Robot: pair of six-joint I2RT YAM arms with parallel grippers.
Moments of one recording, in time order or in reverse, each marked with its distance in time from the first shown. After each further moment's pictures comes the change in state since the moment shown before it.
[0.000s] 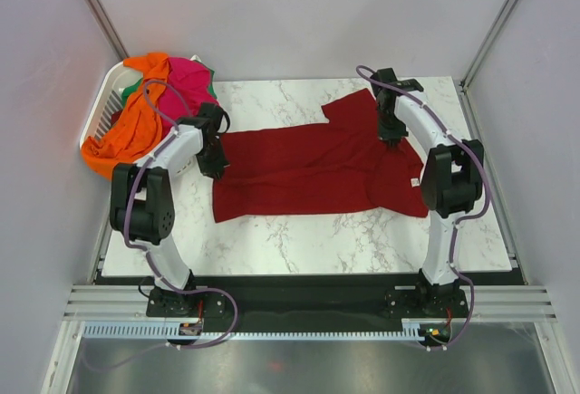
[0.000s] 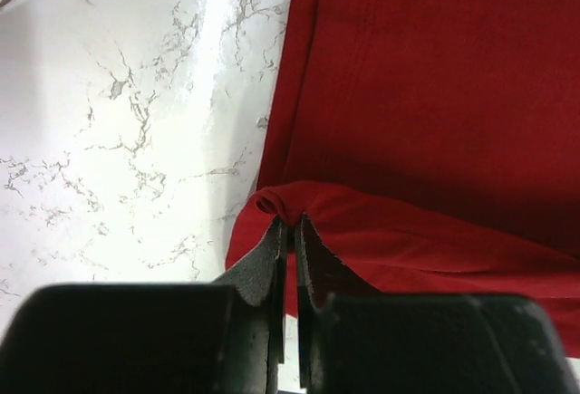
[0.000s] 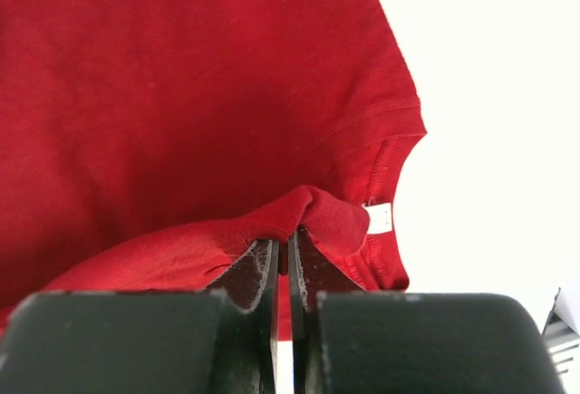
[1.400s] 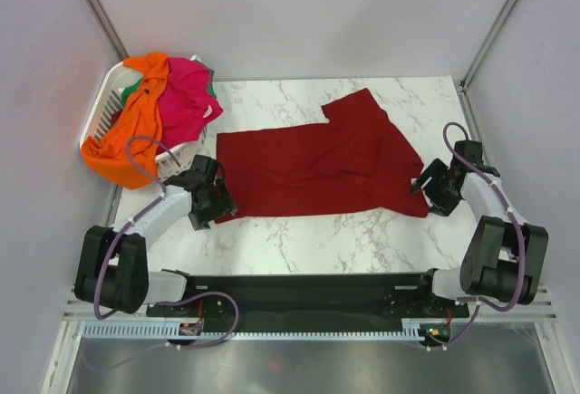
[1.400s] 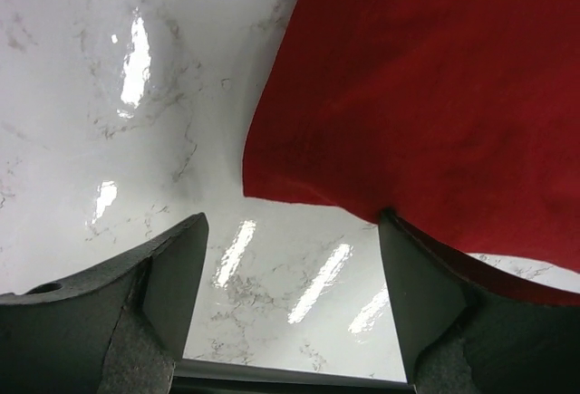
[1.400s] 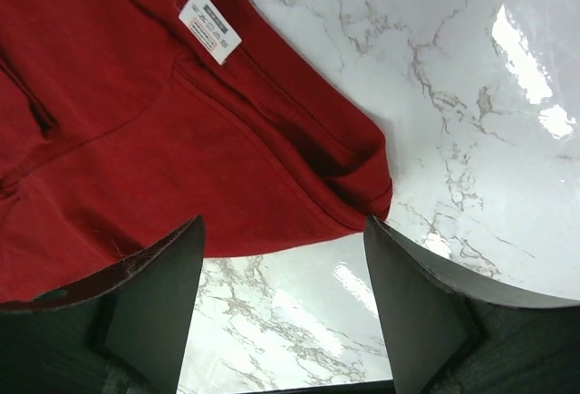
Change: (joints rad) left arm -0.070 -0.481 -0.622 0.212 0.047 -0.215; right arm -0.464 -0.694 -1.012 0.422 -0.491 0.251
